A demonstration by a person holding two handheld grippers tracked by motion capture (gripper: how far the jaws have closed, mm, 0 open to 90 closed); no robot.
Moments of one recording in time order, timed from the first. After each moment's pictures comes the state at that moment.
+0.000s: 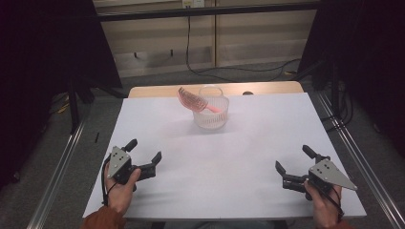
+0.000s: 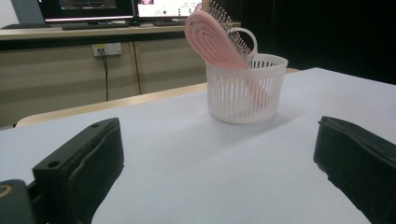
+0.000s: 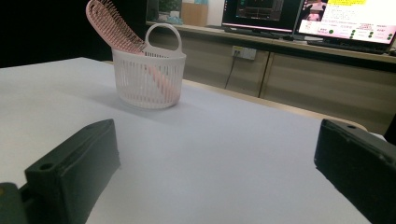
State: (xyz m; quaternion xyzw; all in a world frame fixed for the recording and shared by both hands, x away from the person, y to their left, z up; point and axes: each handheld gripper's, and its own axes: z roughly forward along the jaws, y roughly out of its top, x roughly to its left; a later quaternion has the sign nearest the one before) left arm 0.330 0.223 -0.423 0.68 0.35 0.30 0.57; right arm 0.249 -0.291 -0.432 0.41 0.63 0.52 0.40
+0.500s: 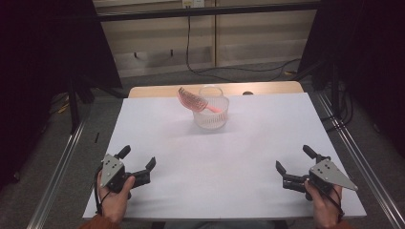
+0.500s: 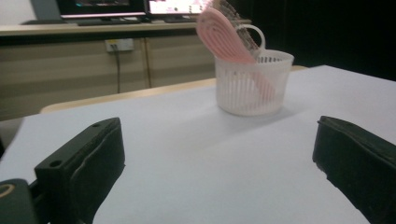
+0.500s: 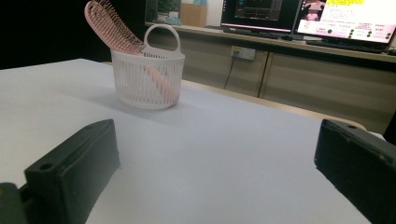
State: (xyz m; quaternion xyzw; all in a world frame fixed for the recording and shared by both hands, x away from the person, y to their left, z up) left arm 0.307 0.237 -0.420 0.66 0.38 0.32 0.56; right arm 0.248 -0.292 -0.432 0.41 0.63 0.52 0.40
